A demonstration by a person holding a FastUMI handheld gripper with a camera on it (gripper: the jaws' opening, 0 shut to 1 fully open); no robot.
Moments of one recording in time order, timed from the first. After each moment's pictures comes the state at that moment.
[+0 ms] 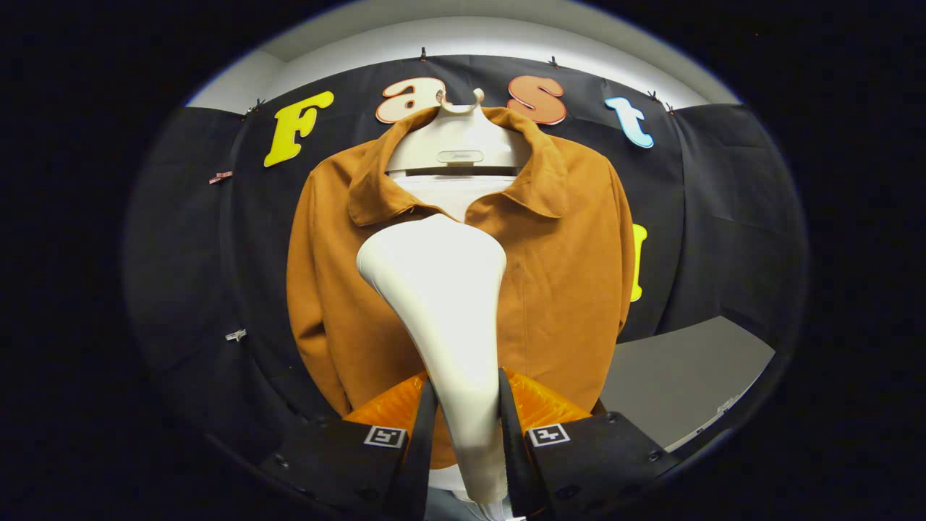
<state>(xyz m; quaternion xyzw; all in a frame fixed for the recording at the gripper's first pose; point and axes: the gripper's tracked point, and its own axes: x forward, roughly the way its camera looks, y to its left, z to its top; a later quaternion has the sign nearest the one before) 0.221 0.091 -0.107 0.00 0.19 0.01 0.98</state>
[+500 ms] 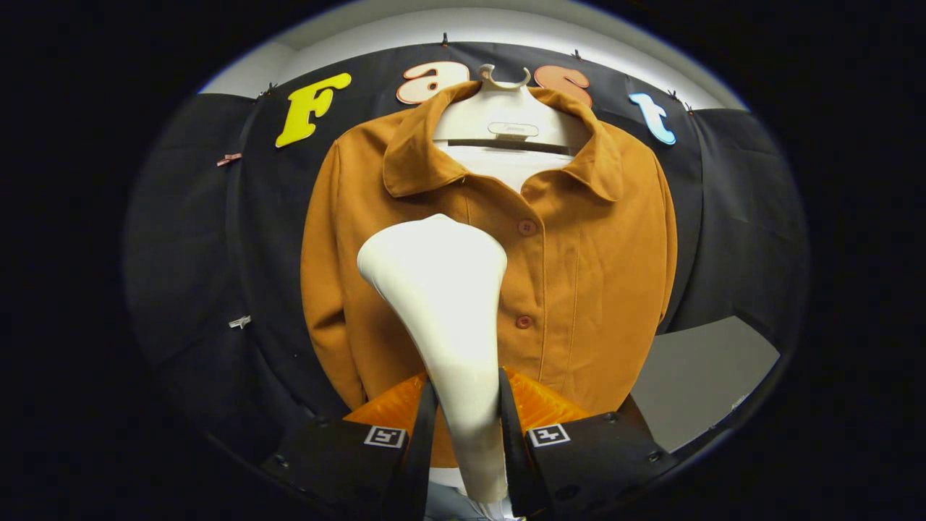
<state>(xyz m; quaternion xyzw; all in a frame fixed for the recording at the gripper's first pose) 0.237 0.123 -0.138 -0.01 0.22 0.01 0.98</state>
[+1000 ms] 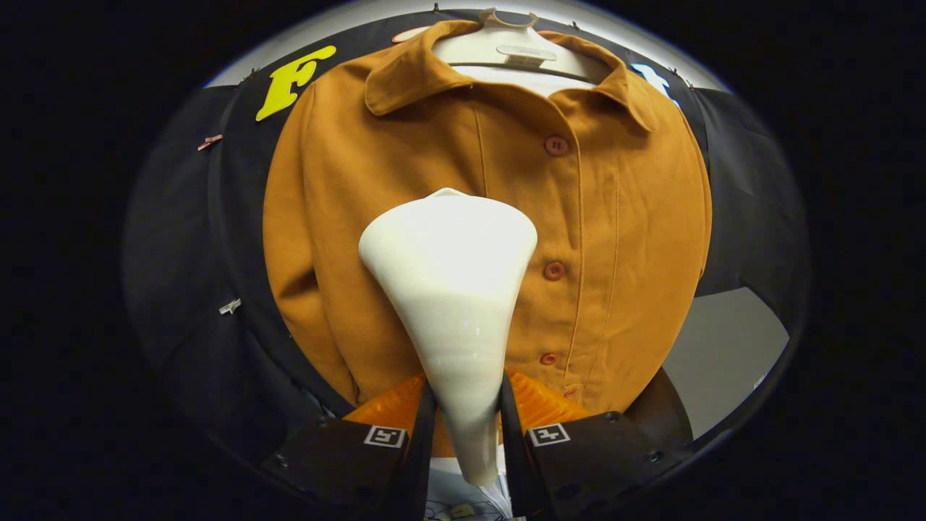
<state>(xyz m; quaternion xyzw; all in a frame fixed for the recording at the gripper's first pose) 0.250 0.135 -0.209 0.00 0.30 0.00 0.95</state>
